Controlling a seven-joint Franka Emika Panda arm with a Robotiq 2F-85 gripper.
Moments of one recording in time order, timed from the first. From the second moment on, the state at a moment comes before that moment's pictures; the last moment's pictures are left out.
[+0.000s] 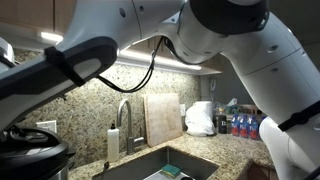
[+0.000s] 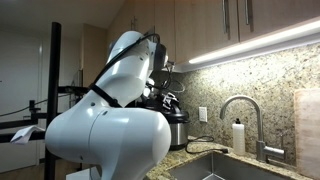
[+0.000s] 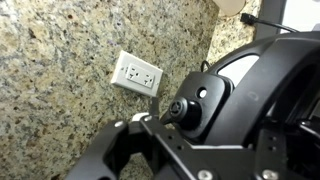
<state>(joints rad) 0.67 0.48 0.28 -1.49 -1.27 1.75 -0.23</state>
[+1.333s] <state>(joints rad) 0.73 0.46 0.29 -1.55 -1.33 1.61 0.09</state>
